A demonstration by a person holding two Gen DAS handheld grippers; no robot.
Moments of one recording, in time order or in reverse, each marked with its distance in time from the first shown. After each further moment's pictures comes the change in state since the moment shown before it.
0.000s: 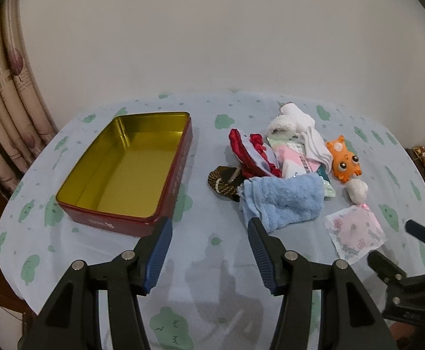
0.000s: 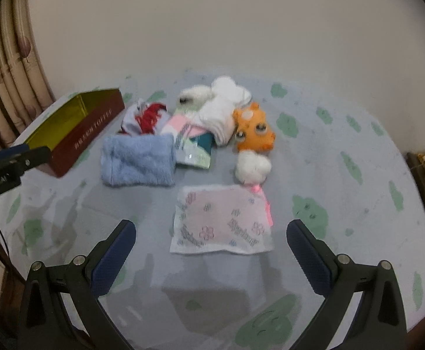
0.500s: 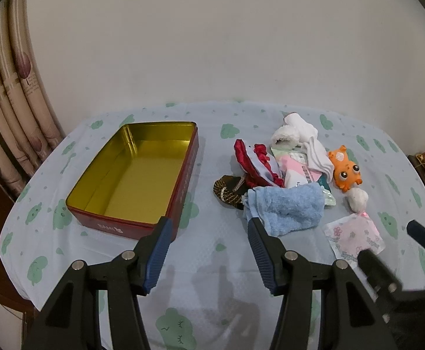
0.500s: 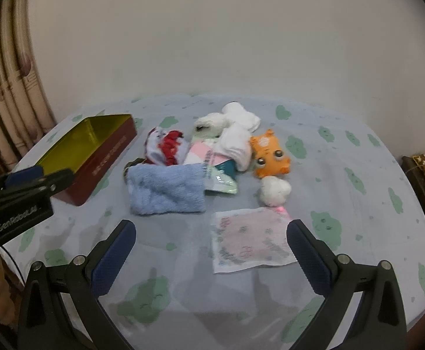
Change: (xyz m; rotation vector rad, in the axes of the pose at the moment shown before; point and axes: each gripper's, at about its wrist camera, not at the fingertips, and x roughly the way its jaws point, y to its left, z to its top) left arm -0.012 0.000 0.004 -0.011 -0.031 0.024; right arm -0.030 0.039 0.012 0.047 -0.126 -0.030
